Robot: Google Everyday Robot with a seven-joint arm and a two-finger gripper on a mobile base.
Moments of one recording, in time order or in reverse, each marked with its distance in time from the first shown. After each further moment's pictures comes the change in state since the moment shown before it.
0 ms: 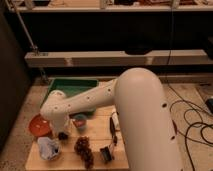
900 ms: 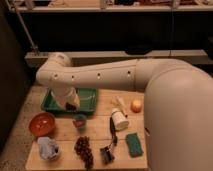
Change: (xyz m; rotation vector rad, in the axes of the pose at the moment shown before) arm 0.065 0.059 -0.167 -0.035 0.162 0.049
